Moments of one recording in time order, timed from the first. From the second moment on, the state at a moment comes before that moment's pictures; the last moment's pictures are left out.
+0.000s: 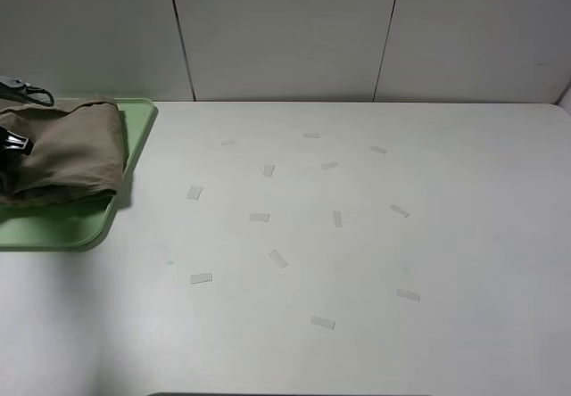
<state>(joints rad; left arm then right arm) 0.33 2.00 -1.18 0.34 0.31 0.15 0.01 -0.01 -0.49 0.04 1.03 -0.01</state>
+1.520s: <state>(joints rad) 0.35 2.01 -1.18 0.33 0.20 0.21 0.01 -0.01 -0.49 0.04 1.03 -0.01</state>
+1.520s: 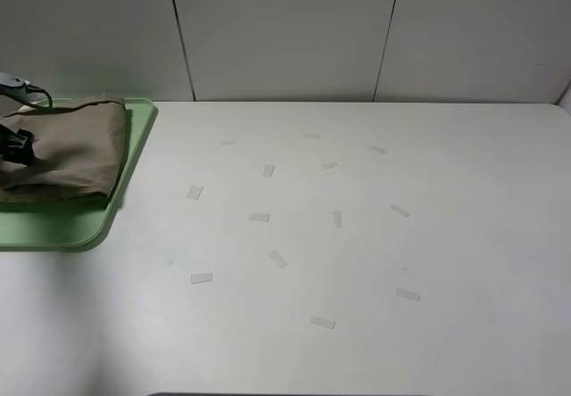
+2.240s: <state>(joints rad) 0.35 1.73 -1.18 0.01 0.77 0.16 0.01 -0.01 -0.49 0.04 1.03 -0.01</state>
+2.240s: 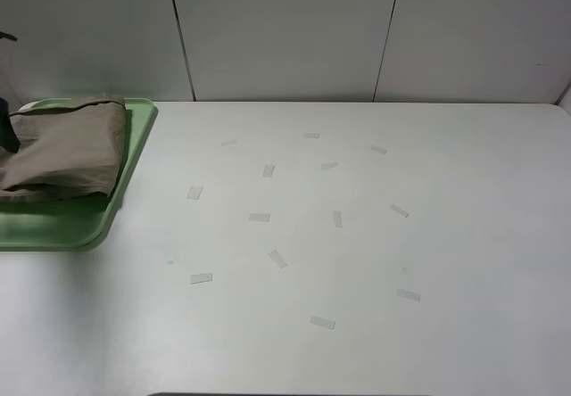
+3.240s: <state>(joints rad) 0.22 0.90 -0.78 -0.07 1.04 0.14 0.01 -0.01 -0.49 0.04 1.03 -0.01</state>
